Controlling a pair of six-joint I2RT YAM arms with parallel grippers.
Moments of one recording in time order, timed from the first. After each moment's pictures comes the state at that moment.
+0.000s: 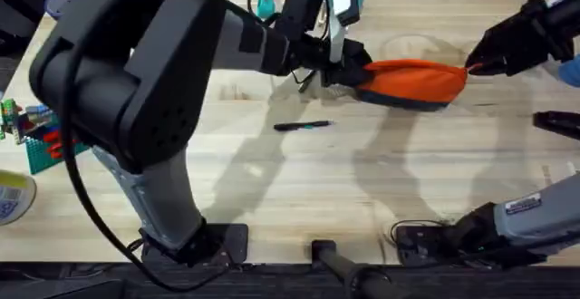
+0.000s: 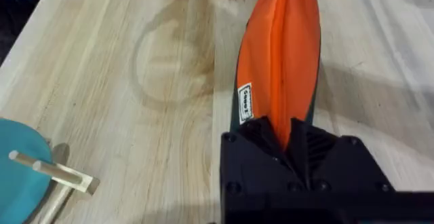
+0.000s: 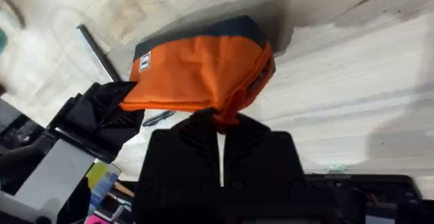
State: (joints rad) left arm -0.49 2.00 1.12 0.20 0.90 0.66; right arm -0.42 1.88 1.69 -1.51 -0.43 0.25
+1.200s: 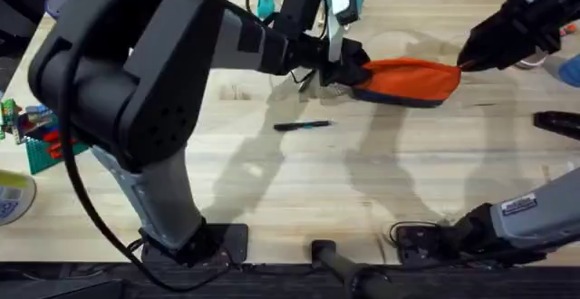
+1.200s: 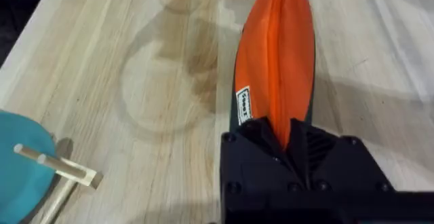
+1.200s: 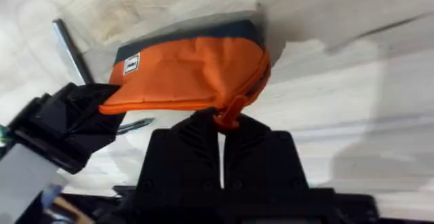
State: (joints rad) left arm -0.48 2.00 1.12 0.19 0.89 0.66; right arm -0.33 1.88 1.70 -1.45 -0.34 0.19
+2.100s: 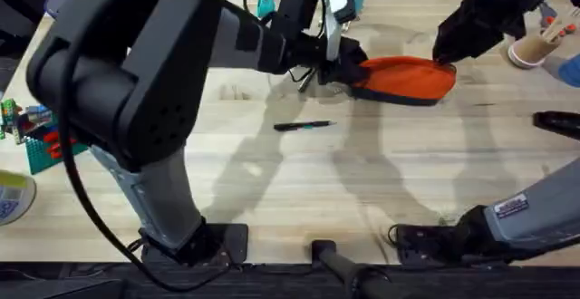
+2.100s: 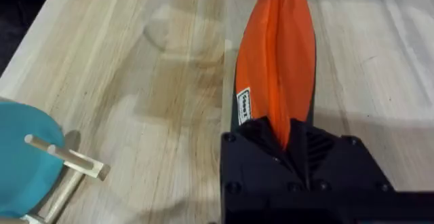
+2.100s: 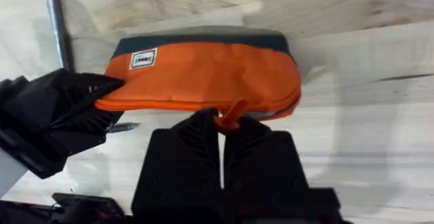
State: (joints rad) left arm -0.47 2.00 1.12 0.19 0.88 0.66; right arm -0.14 1.88 1.71 -1.37 -0.24 0.15
